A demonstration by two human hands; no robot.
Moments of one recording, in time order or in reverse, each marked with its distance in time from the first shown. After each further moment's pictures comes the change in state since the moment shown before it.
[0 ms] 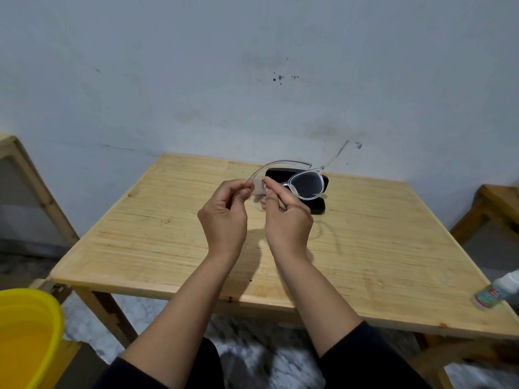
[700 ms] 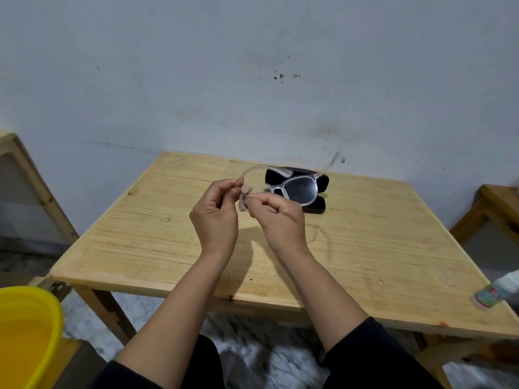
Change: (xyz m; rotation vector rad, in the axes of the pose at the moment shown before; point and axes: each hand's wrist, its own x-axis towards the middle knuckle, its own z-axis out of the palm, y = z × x) left_hand 0.004 -0.004 -0.010 -0.088 0.032 -0.070; right_hand -0.001 -0.005 -0.006 0.031 -0.286 0.054
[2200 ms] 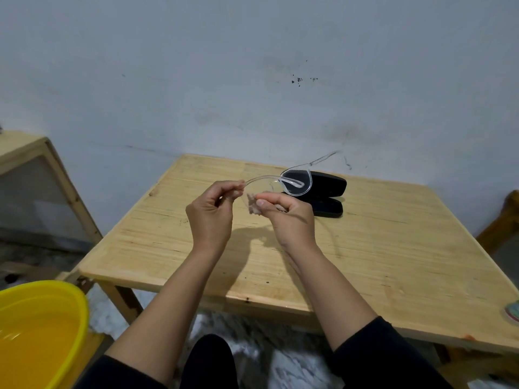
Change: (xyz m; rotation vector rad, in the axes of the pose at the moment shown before) left_hand 0.024 -0.003 -0.034 0.129 -0.067 0.107; right_hand 0.010 0.006 0.013 0.070 -0.014 0.113
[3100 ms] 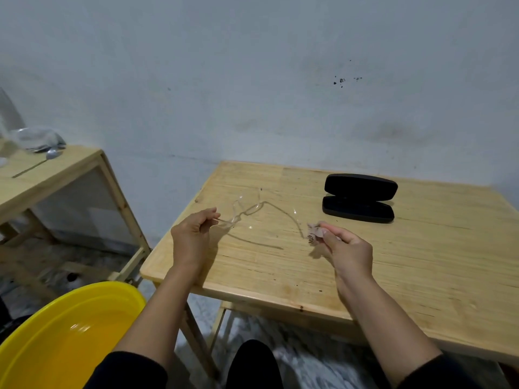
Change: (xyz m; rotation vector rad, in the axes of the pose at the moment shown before) left_hand 0.028 -0.075 -0.117 0.431 -0.029 -0.101; right_hand -0.005 0.048 -0.002 0.161 0.275 0.285
